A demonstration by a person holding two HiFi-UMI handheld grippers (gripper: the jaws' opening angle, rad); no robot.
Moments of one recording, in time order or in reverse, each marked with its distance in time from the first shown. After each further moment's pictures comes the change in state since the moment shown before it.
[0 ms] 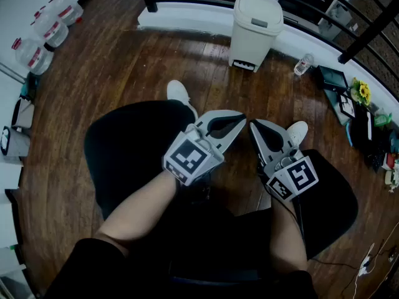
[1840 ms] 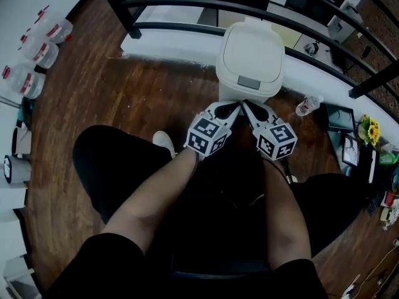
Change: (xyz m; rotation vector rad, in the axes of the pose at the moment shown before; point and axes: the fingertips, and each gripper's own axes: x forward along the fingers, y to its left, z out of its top) left arm 0.321 0.322 -0.122 -0.223 0.198 0.164; right arm 0.248 -0.409 -0.088 0.109 0.164 -0.036
